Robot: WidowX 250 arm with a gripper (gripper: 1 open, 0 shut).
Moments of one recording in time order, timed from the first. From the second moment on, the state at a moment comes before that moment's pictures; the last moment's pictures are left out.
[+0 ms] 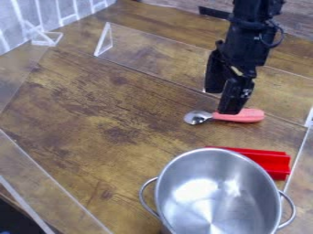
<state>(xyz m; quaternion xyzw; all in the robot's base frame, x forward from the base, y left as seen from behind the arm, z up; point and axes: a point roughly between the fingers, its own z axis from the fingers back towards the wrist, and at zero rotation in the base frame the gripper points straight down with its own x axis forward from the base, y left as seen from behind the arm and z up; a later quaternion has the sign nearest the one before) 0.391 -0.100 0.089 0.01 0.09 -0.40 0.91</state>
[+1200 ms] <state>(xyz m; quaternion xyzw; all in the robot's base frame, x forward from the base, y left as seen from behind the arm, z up) 0.395 -0.073 0.042 0.01 0.09 -0.41 0.91</state>
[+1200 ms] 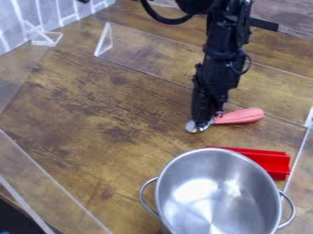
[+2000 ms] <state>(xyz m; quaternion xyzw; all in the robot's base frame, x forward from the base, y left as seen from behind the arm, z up) 0.406 -0.074 0.129 0.05 0.03 -0.32 0.95</state>
